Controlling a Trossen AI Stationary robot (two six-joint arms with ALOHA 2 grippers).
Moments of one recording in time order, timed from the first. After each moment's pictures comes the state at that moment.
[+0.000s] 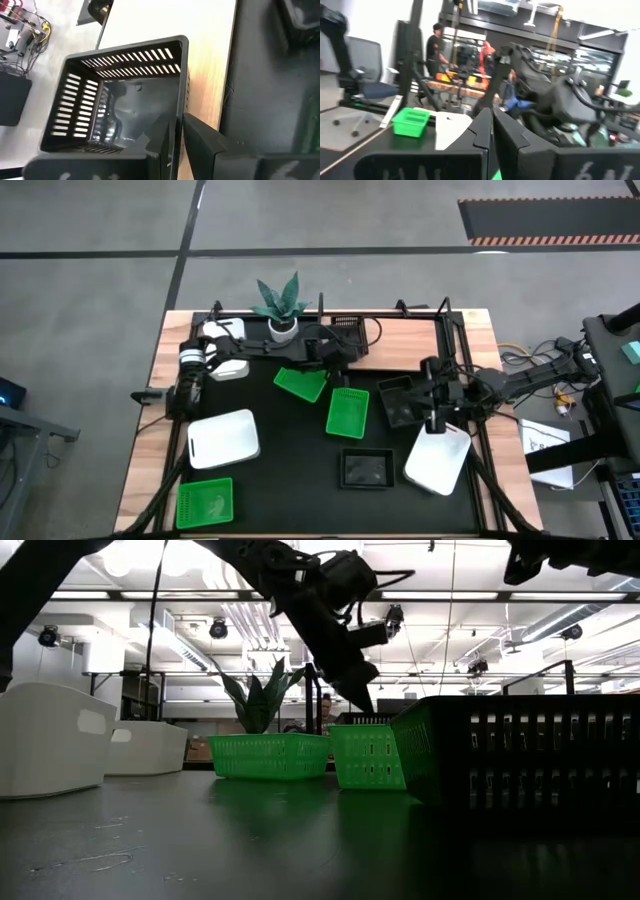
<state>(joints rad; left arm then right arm) 0.18 2.00 1.56 -0.33 -0.37 0.27 0.24 0.57 0.24 0.55 0.15 -0.26</state>
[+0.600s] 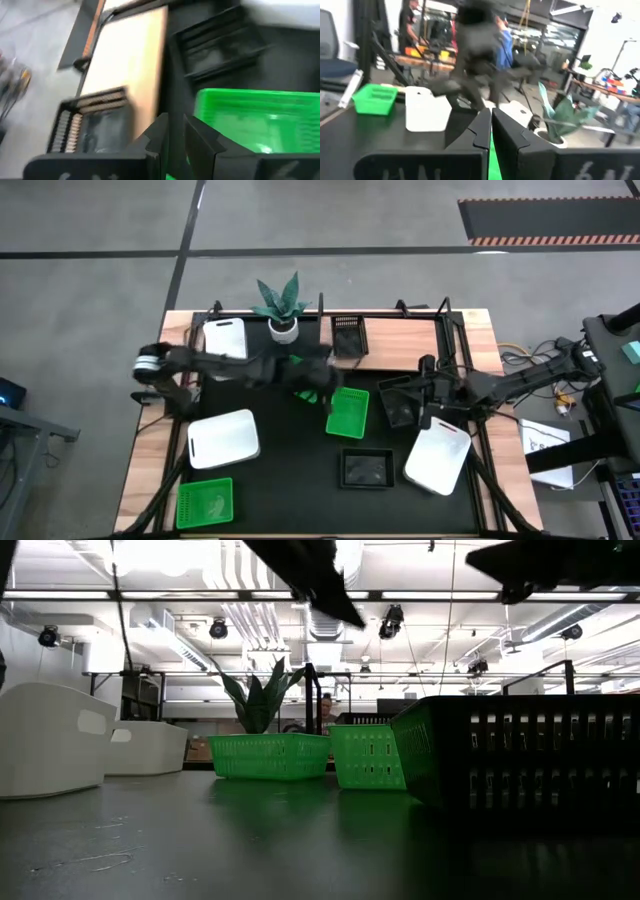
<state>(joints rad) -0.04 1.68 1.38 -0.31 -0.32 0.25 0.24 0.68 0.24 0.54 0.33 -0.26</state>
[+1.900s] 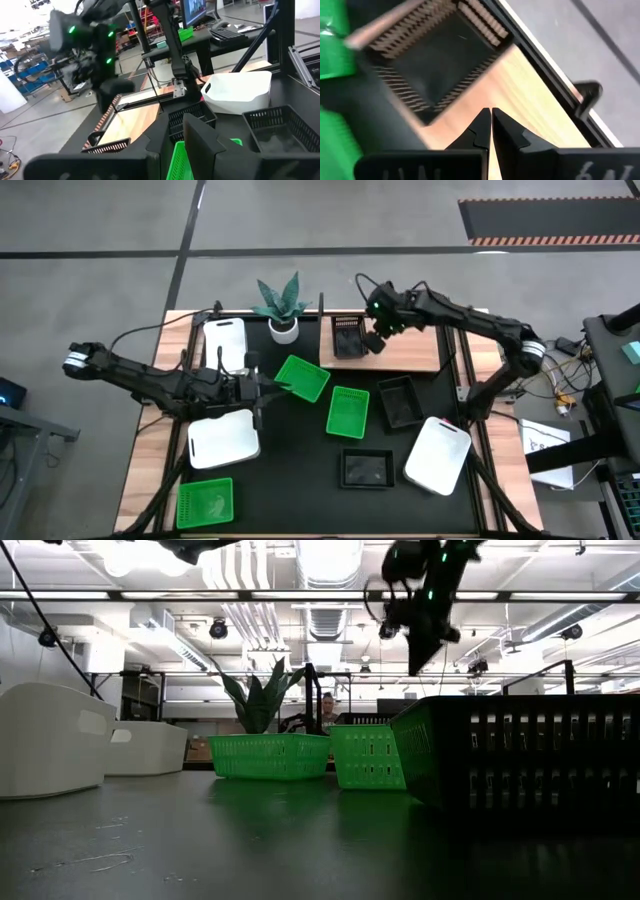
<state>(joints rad) -0.22 0.94 0.63 0.27 -0.36 0.29 -0.50 1.59 1.43 -0.97 0.18 0.11</state>
